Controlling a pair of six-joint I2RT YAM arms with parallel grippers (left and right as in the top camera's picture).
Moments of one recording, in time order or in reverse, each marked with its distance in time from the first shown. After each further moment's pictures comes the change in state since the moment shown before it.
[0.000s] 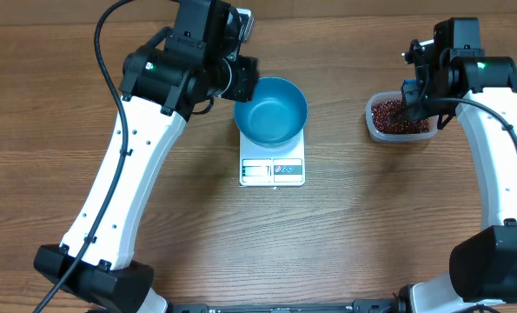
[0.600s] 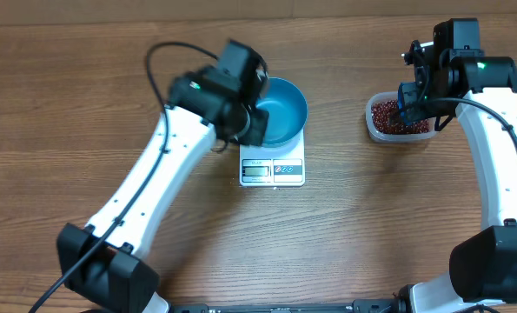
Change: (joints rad) left arm -0.095 0.000 -0.290 -0.030 -0.043 -0.029; right arm 0.000 0.000 0.000 -0.017 -0.035 0.030
